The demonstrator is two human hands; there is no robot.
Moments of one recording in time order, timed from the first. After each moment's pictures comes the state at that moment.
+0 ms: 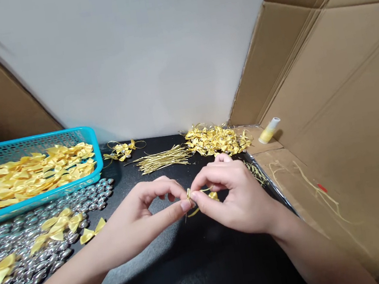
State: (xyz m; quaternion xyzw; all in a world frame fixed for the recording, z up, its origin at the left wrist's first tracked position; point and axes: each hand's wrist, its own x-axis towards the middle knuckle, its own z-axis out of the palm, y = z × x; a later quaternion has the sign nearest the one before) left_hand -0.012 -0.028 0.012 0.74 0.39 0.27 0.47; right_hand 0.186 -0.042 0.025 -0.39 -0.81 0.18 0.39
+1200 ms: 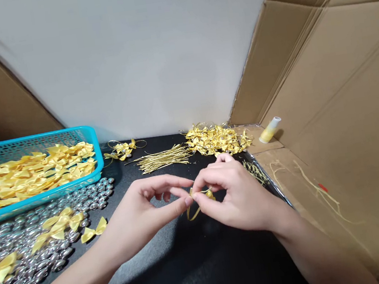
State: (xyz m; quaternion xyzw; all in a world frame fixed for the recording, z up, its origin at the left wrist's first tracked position) left_hand -0.008 -0.029 0.002 0.68 0.46 0.31 0.47; right_hand 0.189 -0.039 0.024 -0.40 -0.83 0.19 0.33
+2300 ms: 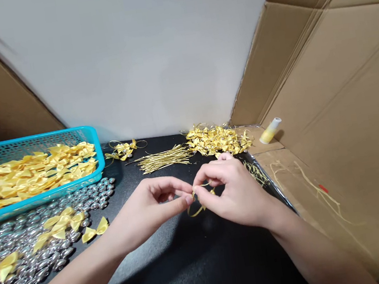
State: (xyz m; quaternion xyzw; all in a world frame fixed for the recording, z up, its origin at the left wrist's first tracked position) left_hand -0.006 -0.022 -0.005 0.63 0.43 0.30 0.58; right_hand 0.186 -0.035 0.019 -0.44 -0.82 0.17 0.33
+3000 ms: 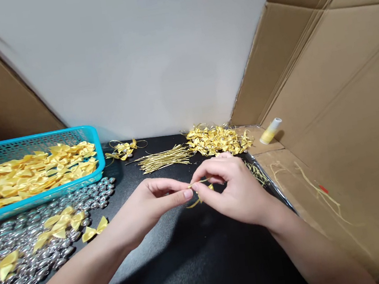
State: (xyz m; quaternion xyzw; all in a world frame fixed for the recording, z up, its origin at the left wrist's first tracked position) left_hand -0.002 -0.018 -0.006 0.55 0.43 0.33 0.63; right_hand 0.186 -0.034 0.019 -0.43 -0.81 0.17 0.37
